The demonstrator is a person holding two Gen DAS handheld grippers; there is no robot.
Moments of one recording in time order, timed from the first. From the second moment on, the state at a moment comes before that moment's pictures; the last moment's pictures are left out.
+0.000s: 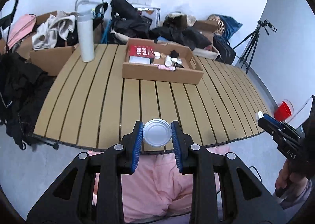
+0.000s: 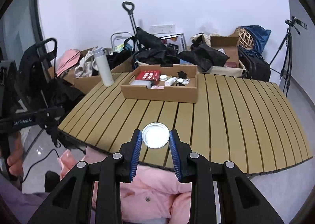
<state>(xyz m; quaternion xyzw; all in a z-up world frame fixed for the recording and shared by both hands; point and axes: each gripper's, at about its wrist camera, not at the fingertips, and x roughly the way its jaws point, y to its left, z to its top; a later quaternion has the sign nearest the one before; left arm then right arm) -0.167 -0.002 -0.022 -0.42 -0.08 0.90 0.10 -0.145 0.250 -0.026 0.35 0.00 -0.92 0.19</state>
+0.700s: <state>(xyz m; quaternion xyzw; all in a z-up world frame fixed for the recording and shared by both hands) -0.582 0.085 -0.080 -0.57 -0.04 0.81 0.14 -0.585 0.218 -0.054 0.57 -0.03 -0.80 0.19</state>
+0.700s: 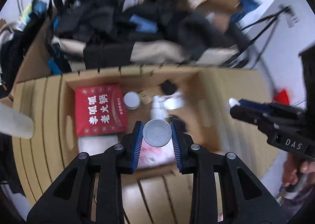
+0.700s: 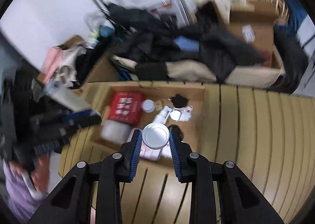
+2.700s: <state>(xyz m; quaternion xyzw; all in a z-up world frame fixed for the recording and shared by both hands) -0.066 -0.032 0.017 -0.33 0.01 0.94 0.03 -0.086 0.281 -0.013 0.36 -0.03 -0.92 0.13</state>
